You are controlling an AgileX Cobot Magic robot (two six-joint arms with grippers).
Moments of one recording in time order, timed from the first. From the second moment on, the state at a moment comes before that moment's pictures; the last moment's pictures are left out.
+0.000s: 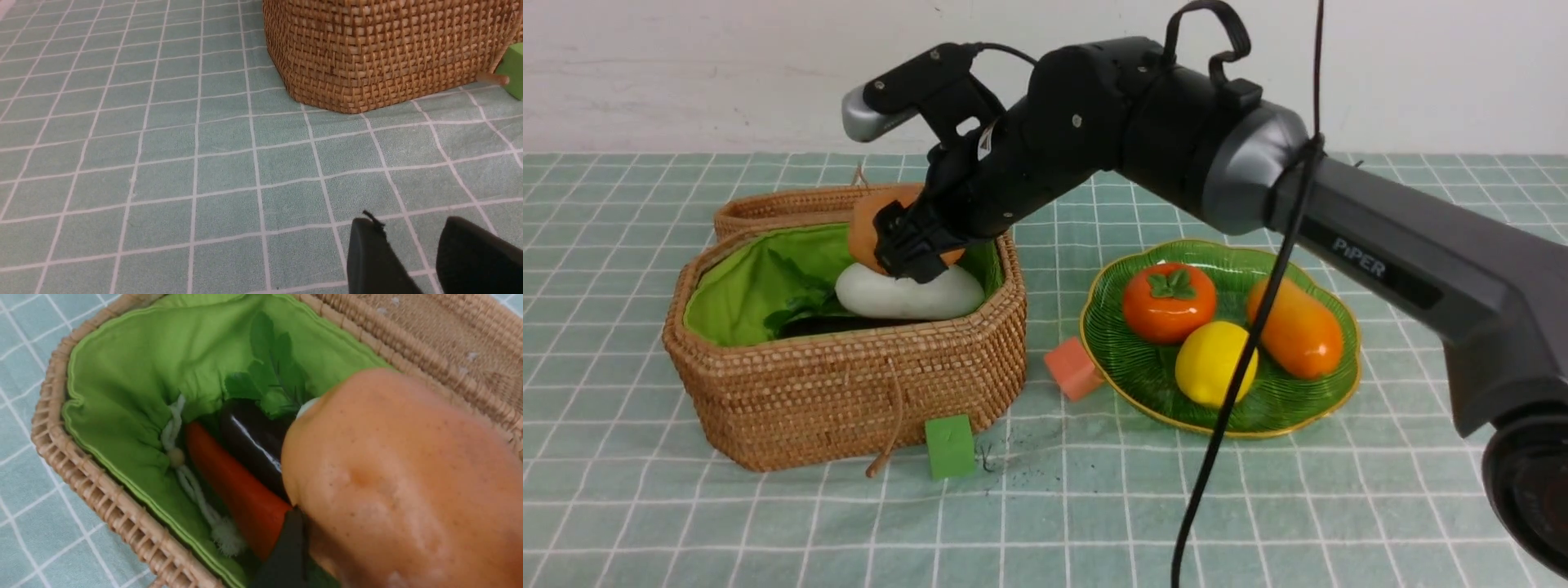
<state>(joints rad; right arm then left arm) 0.68 2.20 -2.14 0.21 0.75 -0.32 -0.09 -0.01 0.03 0.12 0.39 -0.05</state>
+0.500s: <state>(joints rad) 0.68 2.07 -2.14 0.01 1.16 -0.24 -0.09 -0.01 0.03 0.12 0.39 -0.05</state>
